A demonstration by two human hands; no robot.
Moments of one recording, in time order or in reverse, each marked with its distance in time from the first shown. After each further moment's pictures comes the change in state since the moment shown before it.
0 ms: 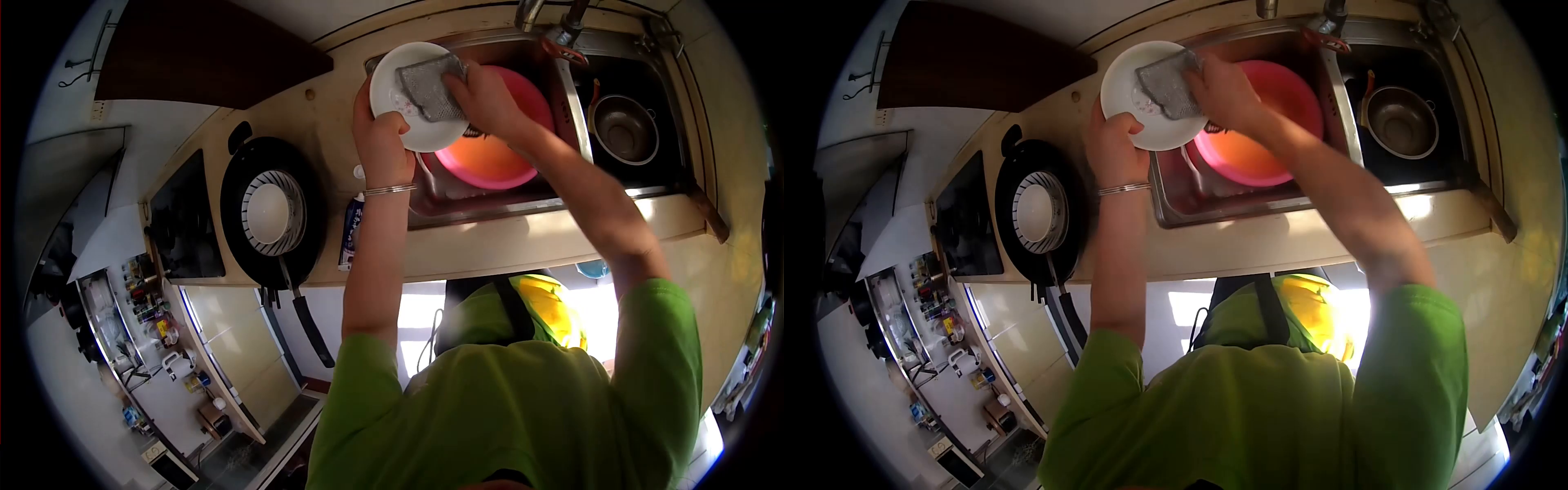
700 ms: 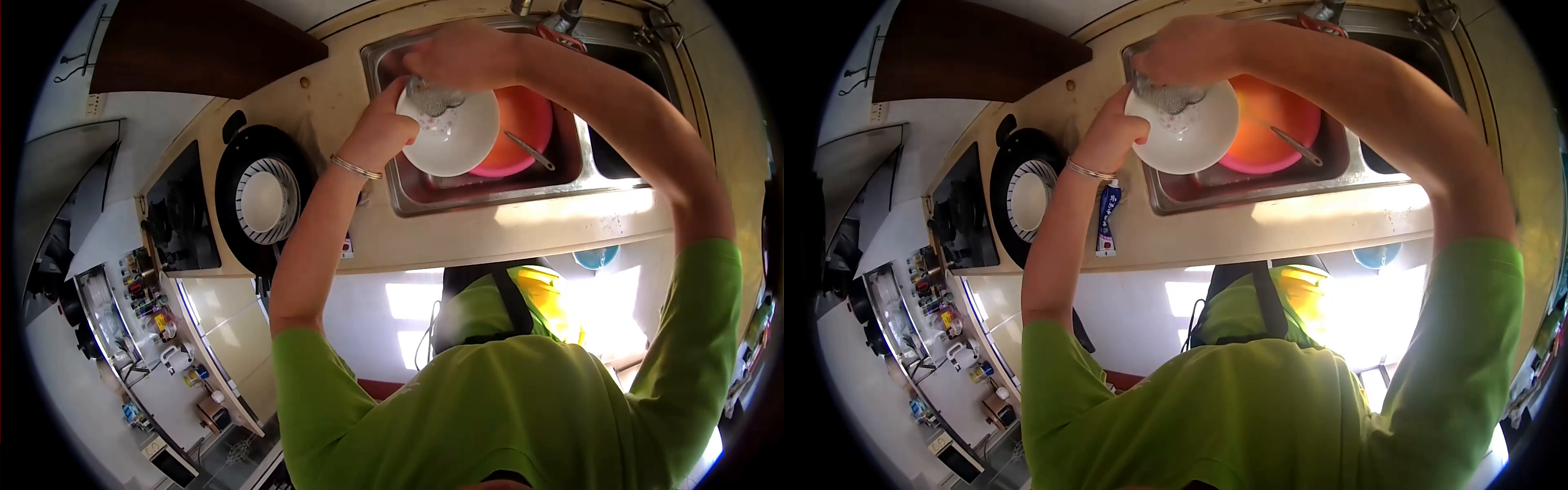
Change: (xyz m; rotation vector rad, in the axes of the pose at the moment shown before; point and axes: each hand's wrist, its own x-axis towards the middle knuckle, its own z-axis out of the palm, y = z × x) left_hand 0.001 0.022 -0.013 0.655 -0.494 -0.283; right_hand 0.034 -0.058 -0.036 -0.757 -0.554 -0.779
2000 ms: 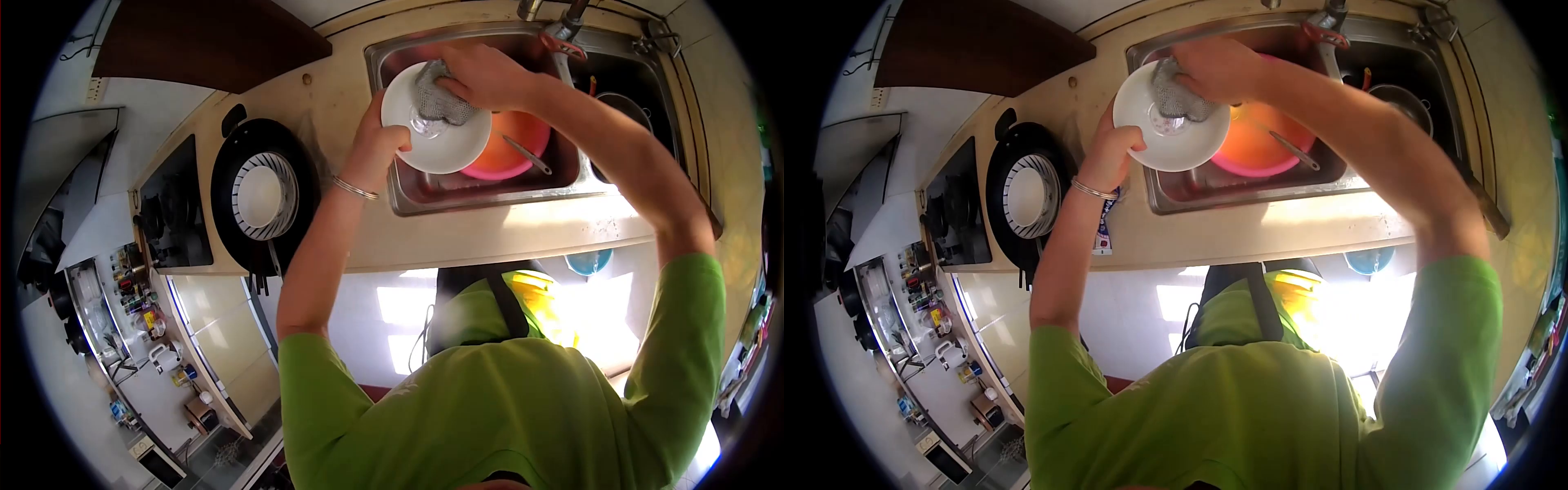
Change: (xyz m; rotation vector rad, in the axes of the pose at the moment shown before) left_hand -0.015 -0.032 -0.004 -0.302 0.159 0.128; right_hand -0.019 -0.013 0.026 0.326 0.218 0.282
